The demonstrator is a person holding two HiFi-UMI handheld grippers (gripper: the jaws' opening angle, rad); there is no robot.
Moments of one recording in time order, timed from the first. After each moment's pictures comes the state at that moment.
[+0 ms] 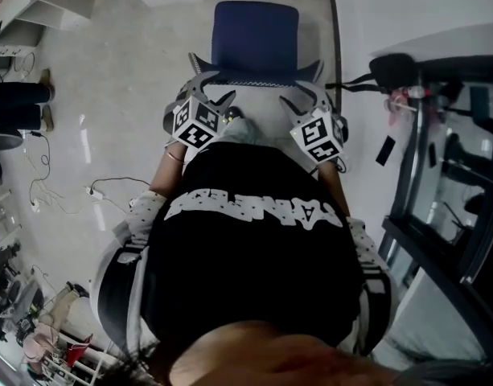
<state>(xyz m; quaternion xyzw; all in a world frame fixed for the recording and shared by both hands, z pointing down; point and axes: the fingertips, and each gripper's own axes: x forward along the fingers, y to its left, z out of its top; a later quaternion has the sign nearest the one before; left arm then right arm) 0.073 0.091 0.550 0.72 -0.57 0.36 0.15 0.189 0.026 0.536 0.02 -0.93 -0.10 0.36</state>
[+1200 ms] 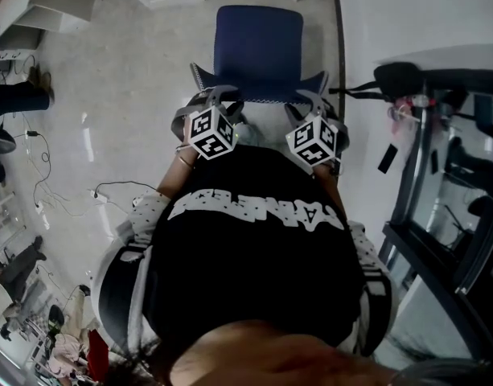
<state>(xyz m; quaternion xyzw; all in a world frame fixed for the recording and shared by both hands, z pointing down) 0.070 0.057 0.592 0.75 -0.47 0.44 0.14 0.161 -0.014 0.586 0.02 -0.87 -0.13 0.47</state>
